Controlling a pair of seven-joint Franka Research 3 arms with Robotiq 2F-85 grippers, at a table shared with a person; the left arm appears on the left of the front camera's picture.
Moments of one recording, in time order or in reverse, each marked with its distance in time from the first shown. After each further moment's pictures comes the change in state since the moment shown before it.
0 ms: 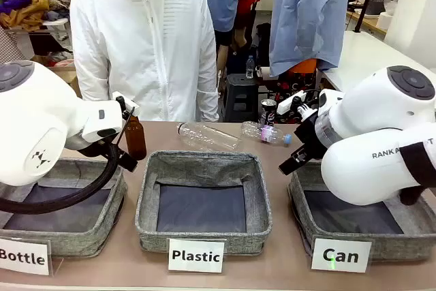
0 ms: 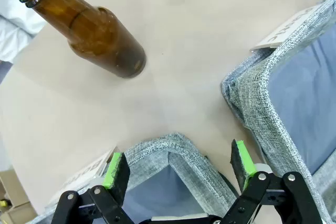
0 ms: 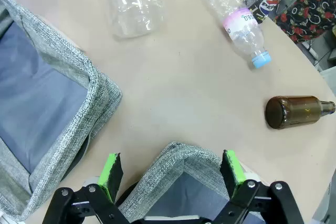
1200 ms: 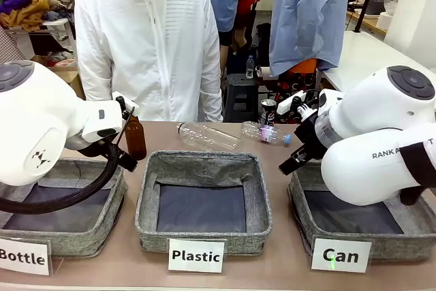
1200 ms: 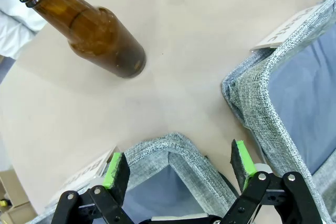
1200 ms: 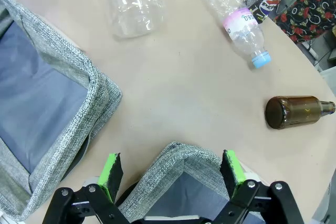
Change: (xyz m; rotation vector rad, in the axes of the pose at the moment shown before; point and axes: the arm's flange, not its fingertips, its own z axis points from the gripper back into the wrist) left arm 0.000 0.000 0.000 0.000 0.000 0.001; right arm 0.000 0.000 0.000 0.000 0.000 0.001
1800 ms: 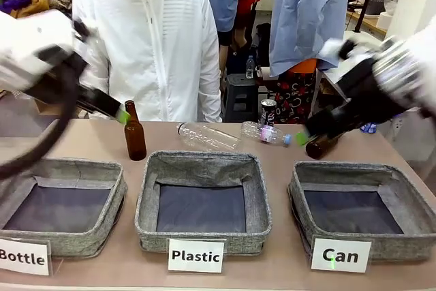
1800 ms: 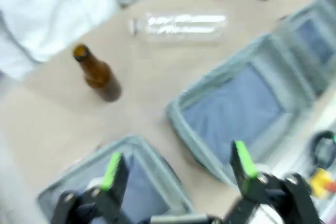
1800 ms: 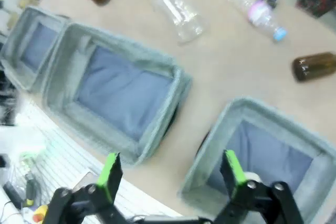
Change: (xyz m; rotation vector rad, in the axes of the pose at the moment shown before) left arm 0.025 -0.006 0.185 -0.195 -0.185 0.105; right arm 0.004 0.005 0.174 0.277 -0.013 -0.325
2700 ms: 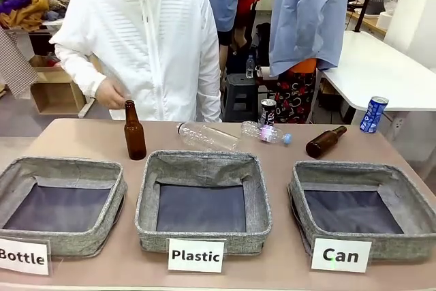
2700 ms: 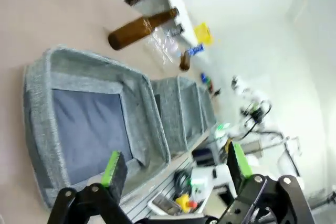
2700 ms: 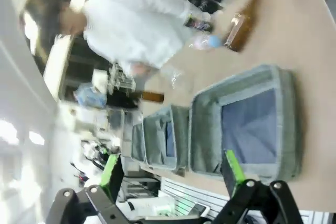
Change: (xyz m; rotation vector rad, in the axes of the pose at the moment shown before) left arm -0.299 0.276 0.041 -0.662 -0.348 0.844; right arm -0.216 -0.306 0.121 0.534 -0.441 -0.821
